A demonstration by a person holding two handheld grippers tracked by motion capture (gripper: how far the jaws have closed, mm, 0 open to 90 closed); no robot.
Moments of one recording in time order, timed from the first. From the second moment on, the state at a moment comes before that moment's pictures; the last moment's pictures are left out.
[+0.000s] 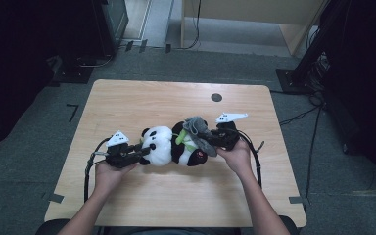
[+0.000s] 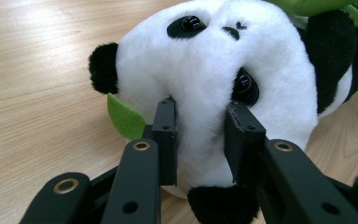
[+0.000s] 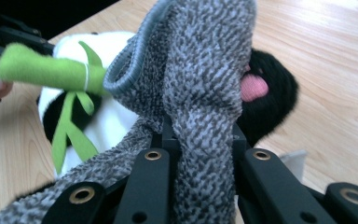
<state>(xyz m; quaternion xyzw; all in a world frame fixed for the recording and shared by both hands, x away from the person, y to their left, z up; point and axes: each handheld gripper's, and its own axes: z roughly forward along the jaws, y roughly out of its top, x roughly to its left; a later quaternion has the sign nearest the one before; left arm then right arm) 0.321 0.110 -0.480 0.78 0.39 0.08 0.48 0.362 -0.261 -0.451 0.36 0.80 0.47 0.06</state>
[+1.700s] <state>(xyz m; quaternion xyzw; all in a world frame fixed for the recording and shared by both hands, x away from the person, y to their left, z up) 0.321 0.110 -0.480 0.78 0.39 0.08 0.48 0.368 -0.234 -0.432 0.35 0.82 0.46 0.06</state>
